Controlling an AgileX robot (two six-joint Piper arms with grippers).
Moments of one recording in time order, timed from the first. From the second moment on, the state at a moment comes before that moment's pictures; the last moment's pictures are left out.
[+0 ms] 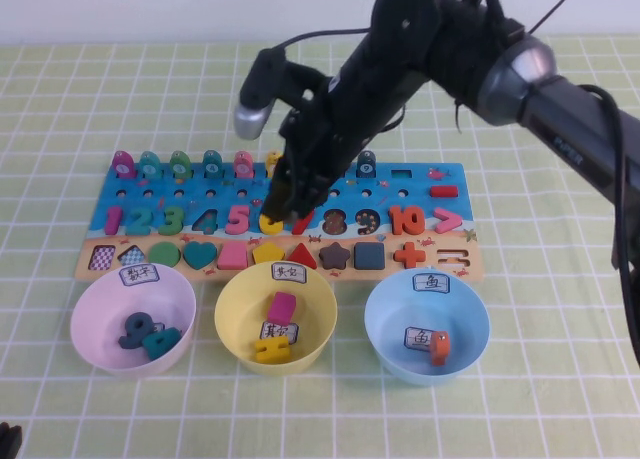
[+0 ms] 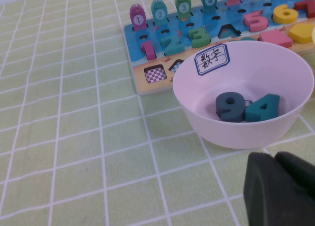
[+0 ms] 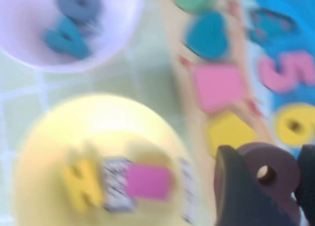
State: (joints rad) right arm 0.57 2.28 -2.24 0.48 1.23 -0.84; left arm -0.17 -0.01 0.03 0.02 0.37 0.13
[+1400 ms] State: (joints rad) right arm 0.68 2.28 -2.15 0.84 1.23 -1.10; left arm -0.17 -0.01 0.03 0.02 0.37 0.13
